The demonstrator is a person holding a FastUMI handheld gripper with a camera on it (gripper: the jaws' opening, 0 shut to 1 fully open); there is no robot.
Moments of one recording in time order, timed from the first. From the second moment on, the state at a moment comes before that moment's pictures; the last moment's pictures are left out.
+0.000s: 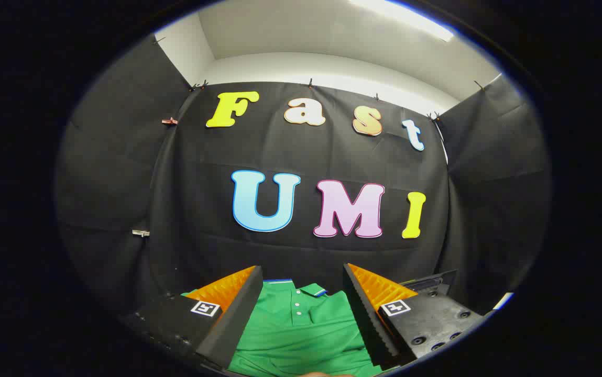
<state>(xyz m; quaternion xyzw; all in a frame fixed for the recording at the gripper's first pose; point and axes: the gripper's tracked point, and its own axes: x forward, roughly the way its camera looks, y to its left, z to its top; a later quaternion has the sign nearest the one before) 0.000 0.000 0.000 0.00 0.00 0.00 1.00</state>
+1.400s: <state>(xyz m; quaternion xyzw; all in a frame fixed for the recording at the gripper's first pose) -0.001 0.004 -0.005 -0.01 0.01 0.04 1.00</state>
